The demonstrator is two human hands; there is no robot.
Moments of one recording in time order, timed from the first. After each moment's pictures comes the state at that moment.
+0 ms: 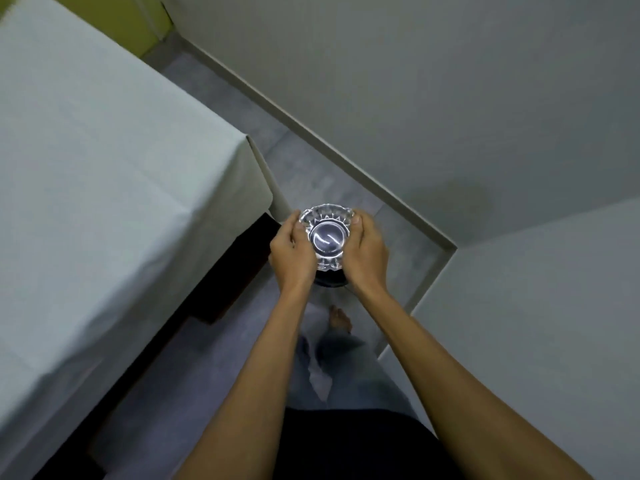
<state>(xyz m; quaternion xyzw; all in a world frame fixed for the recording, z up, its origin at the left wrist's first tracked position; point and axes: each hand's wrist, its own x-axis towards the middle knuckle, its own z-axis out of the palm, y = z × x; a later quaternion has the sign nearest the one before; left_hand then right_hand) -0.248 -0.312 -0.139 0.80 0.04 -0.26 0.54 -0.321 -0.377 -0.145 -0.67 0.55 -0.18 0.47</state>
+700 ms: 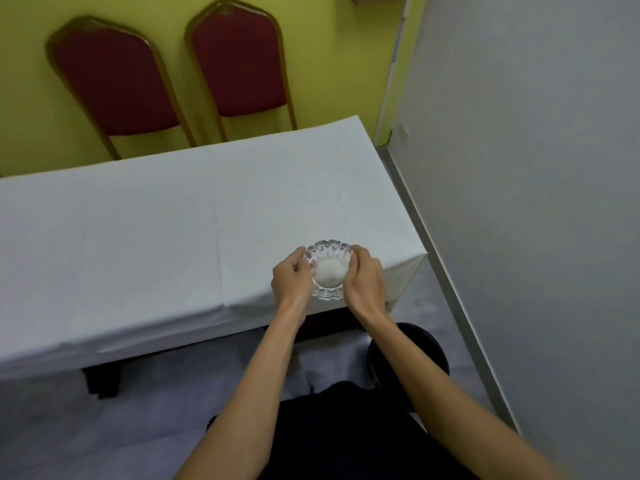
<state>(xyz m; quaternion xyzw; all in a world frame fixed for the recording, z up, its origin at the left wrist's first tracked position) -0.132 -0.139 -0.036 0.74 0.24 -0.05 0.62 -0.152 -0.257 -0.053 -0.86 0.19 -0.03 0.46</state>
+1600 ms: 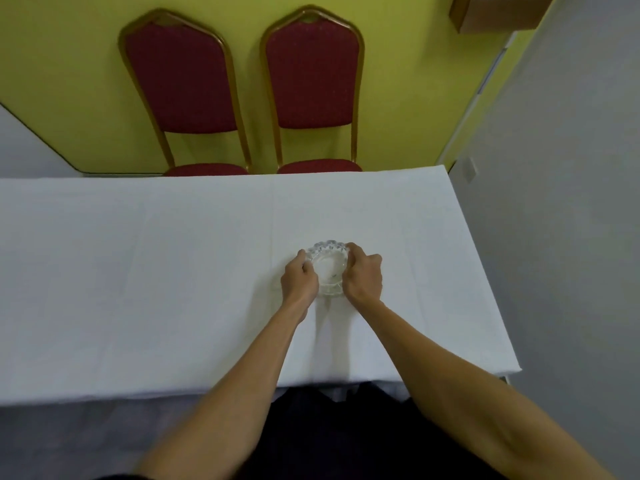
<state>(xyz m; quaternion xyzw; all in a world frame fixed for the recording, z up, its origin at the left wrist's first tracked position) 0.049 -0.029 -0.059 0.80 0.28 -0.08 0.52 0.069 -0.146 -0.086 -0.90 0.16 0.08 0.40</state>
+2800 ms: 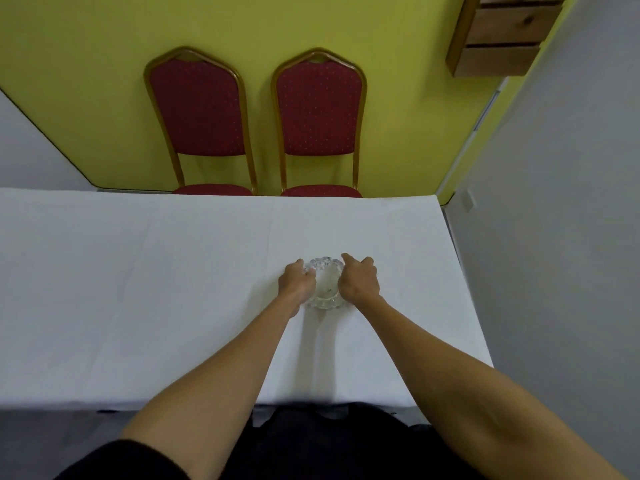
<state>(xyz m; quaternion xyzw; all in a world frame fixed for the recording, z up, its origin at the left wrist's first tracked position) 0.078 -0.037 -0.038 0.82 0.27 -0.15 0.48 0.105 -0.164 -0.052 -0.96 0.06 0.16 0.22</state>
